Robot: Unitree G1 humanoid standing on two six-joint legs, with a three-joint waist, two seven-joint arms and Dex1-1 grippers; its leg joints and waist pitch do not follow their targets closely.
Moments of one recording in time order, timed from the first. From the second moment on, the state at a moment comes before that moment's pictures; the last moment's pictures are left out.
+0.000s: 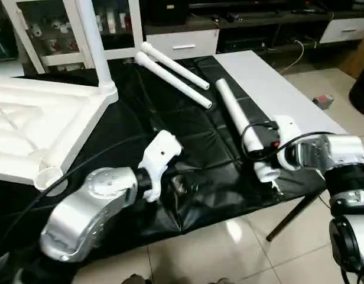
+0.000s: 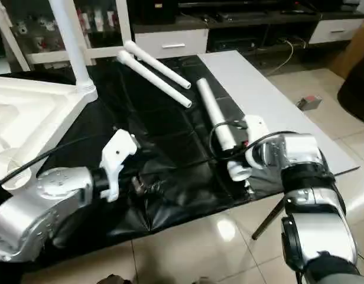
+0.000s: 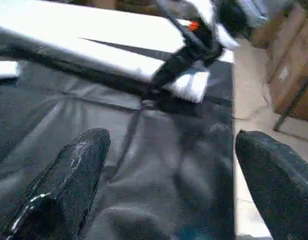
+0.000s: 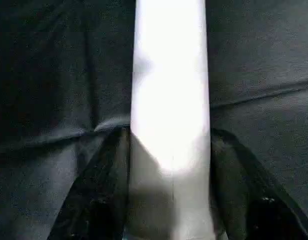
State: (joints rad) left arm -0.31 0.37 -0.26 -0.38 -0.33 0.77 -0.55; right arm -0.77 -0.43 -0.11 0.66 0.21 1.05 0.44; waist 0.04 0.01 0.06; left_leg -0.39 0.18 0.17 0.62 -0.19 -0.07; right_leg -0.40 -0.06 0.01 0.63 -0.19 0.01
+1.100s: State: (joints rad) left arm -0.78 0.02 0.23 0.01 -0.82 0.98 -0.32; right arm -0.40 -0.29 -0.21 -0.30 0.68 0.93 0.65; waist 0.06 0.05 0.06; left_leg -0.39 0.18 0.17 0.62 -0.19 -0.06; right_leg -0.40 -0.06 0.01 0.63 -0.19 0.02
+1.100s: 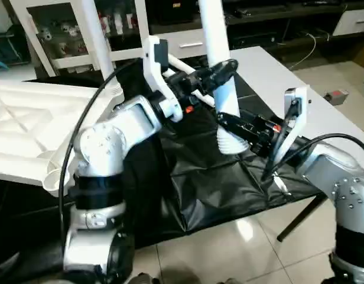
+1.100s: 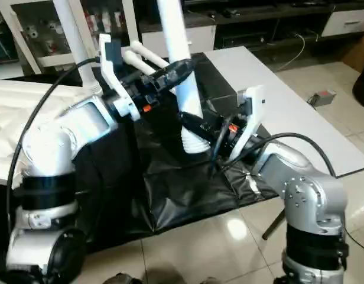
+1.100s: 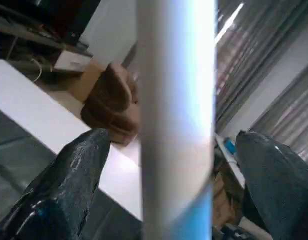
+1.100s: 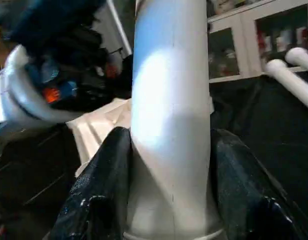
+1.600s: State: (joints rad) left arm -0.84 0.04 0.34 0.07 -0.93 1.03 -0.29; right arm -0.41 -0.36 -0.17 -0.29 0.75 0.96 0.74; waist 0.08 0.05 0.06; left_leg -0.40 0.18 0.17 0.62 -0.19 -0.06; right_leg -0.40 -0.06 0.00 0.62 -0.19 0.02
